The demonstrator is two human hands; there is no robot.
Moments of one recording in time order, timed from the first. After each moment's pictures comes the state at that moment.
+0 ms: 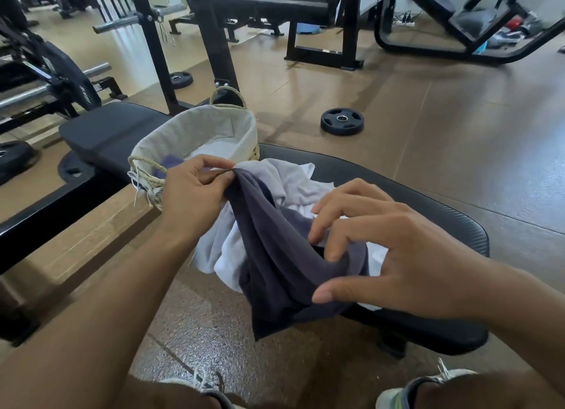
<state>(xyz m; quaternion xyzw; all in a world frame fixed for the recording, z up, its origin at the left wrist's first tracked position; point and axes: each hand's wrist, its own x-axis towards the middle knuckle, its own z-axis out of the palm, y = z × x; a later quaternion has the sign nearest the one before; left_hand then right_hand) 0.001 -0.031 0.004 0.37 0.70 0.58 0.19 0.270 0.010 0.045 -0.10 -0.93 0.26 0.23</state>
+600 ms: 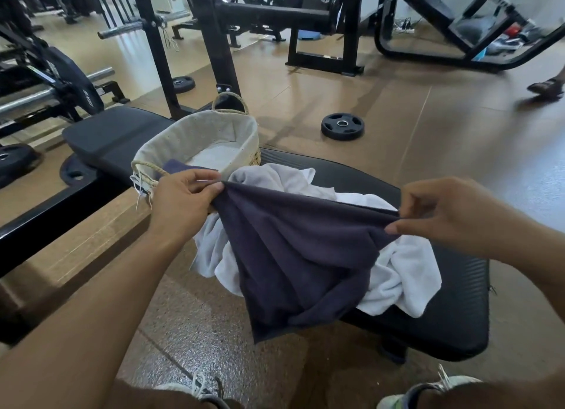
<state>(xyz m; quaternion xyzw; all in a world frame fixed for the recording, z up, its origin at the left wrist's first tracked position) -0.033 -0.033 -0.012 0.37 0.74 0.53 0.19 0.319 0.082 0.034 -0.38 -0.89 0.23 0.13</state>
